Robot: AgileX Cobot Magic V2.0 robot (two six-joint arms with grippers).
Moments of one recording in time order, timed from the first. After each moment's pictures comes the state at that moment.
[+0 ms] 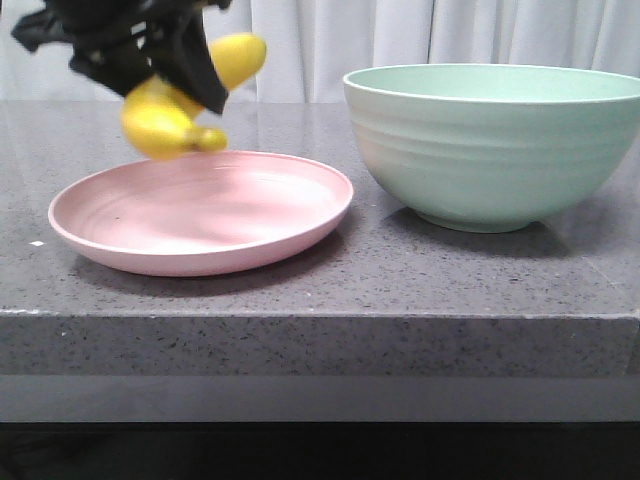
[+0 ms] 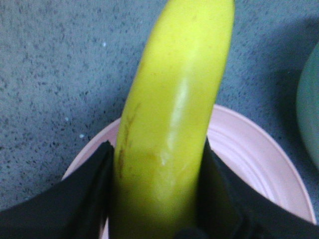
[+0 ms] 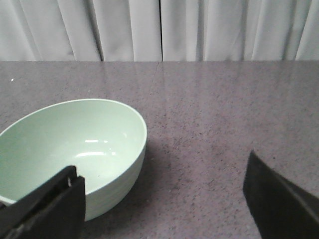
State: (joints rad) left arm -0.47 1.57 -1.29 -0.21 0.63 -0.02; right arm 0.03 0.39 -0.56 0.15 0.42 -0.03
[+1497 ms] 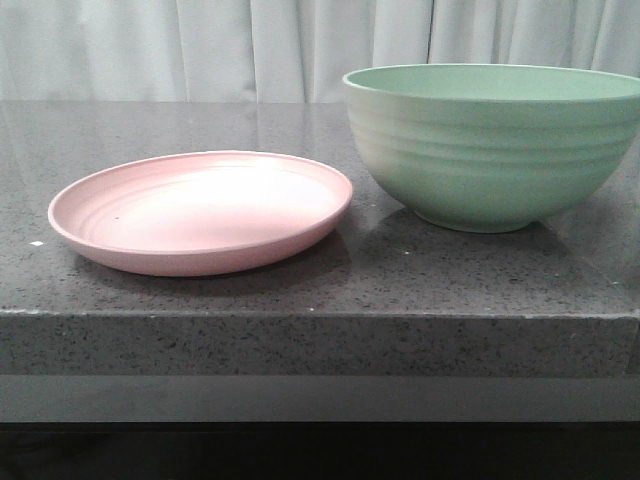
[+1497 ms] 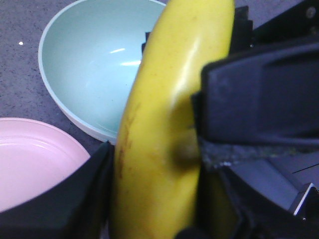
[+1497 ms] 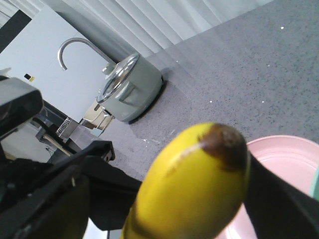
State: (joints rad) left arm -0.84 1.35 -1.30 -0.22 0.69 -0.01; right arm 0.32 1.15 -0.82 1.78 0.62 -1.08
